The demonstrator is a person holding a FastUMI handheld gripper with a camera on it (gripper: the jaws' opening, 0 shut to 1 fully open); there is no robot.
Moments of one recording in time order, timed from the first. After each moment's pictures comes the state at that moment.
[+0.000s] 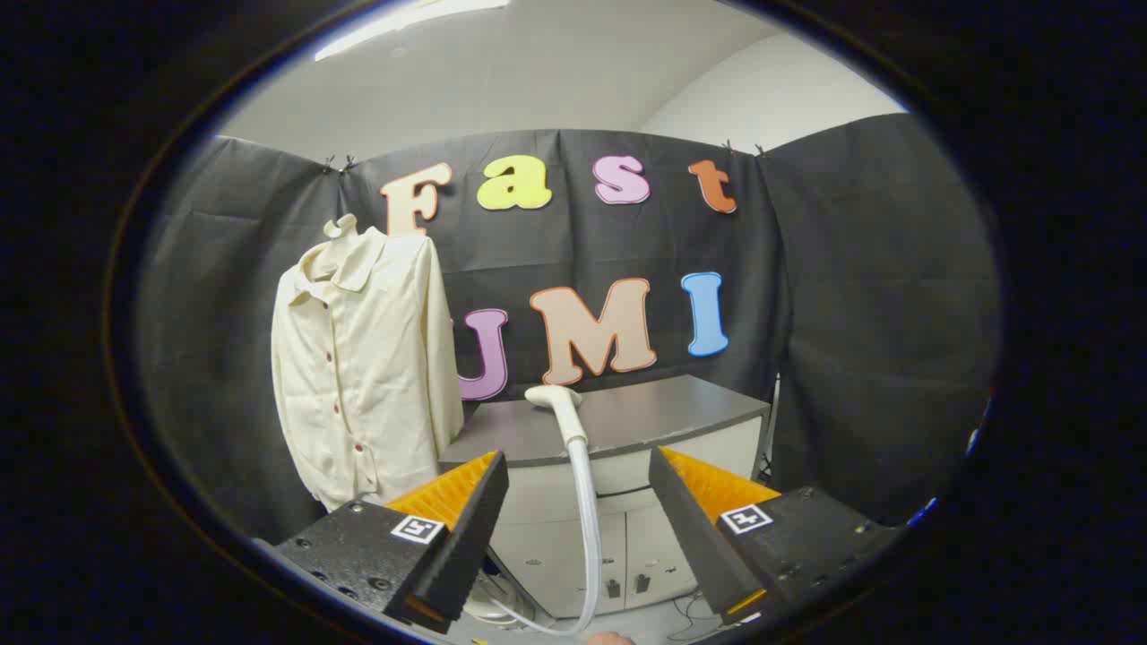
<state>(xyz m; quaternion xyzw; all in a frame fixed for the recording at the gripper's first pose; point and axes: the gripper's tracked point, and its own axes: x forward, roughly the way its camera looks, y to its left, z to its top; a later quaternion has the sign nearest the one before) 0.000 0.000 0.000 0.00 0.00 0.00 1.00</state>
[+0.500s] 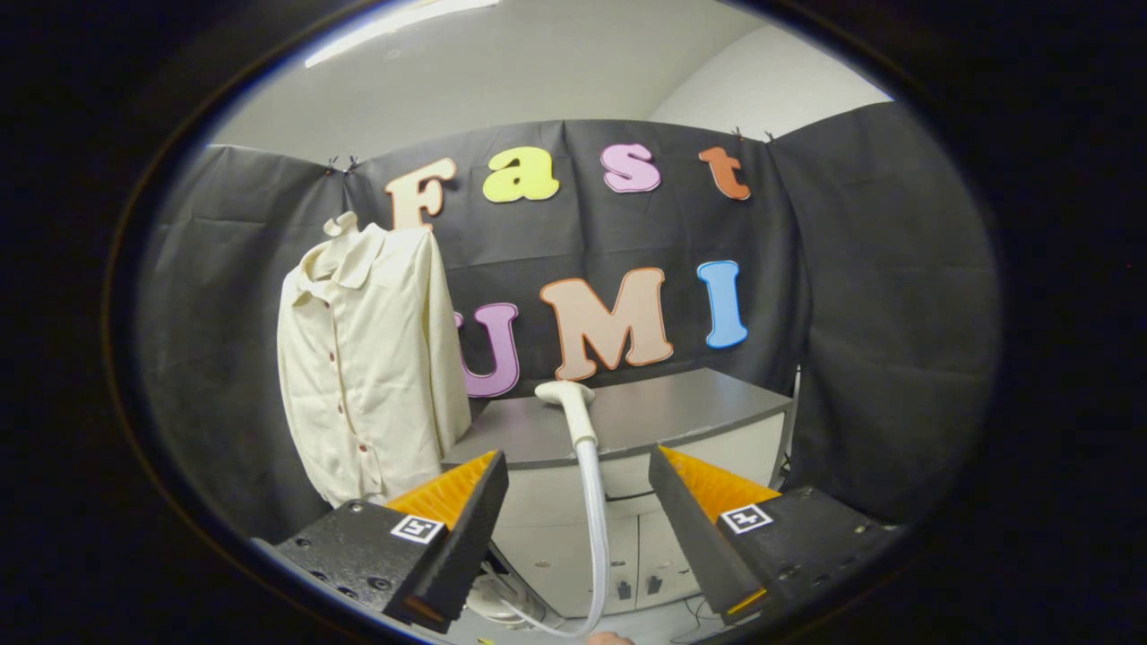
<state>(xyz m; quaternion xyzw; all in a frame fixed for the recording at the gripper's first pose) 0.030 -0.002 -0.001 0.00 0.02 0.03 1.00</state>
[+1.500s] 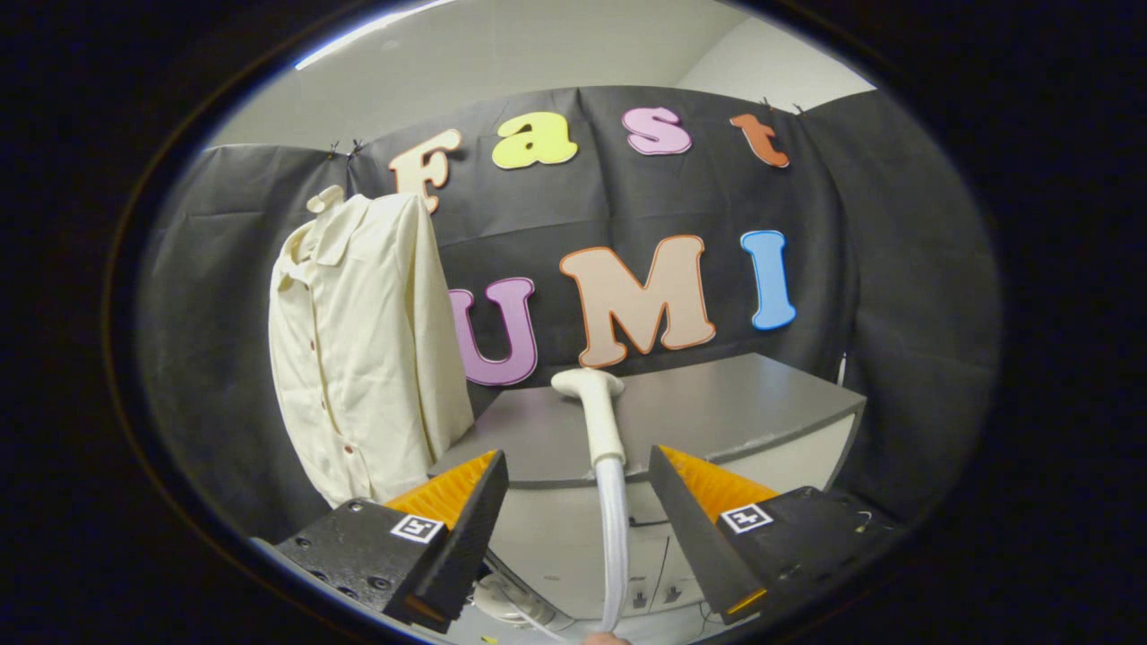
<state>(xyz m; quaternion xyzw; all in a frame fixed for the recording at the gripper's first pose) 0.142 0.012 0.008 -0.01 0.05 0.08 1.00</state>
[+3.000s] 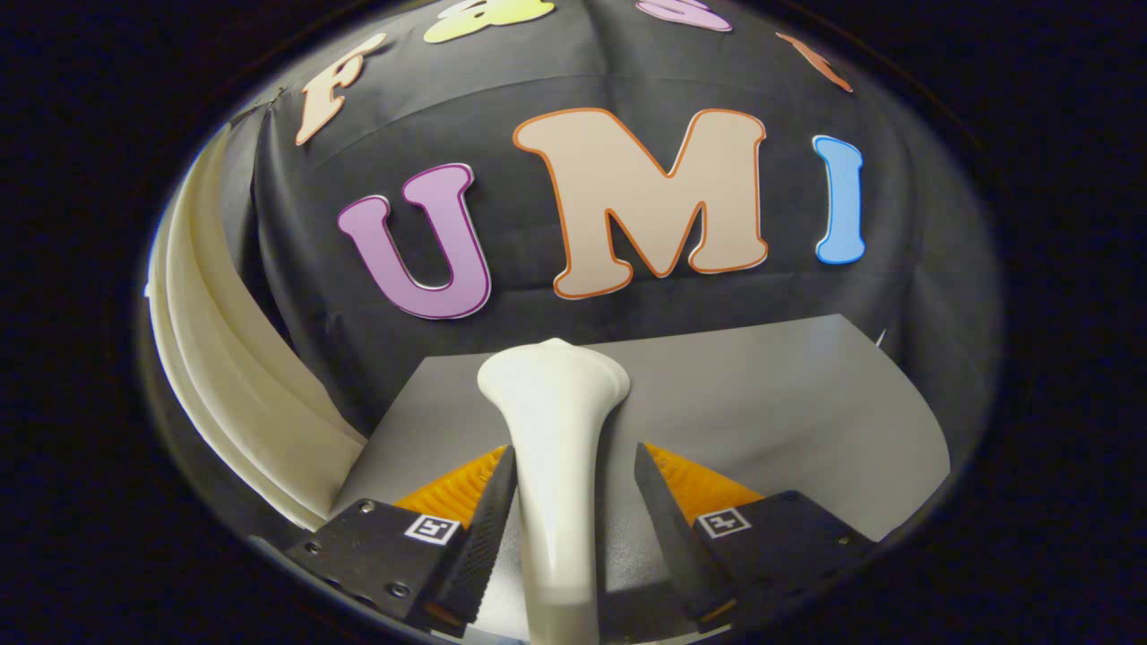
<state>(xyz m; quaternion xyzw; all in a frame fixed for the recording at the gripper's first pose) 0.357 0.022 0.012 -0.01 0.26 0.06 0.96</state>
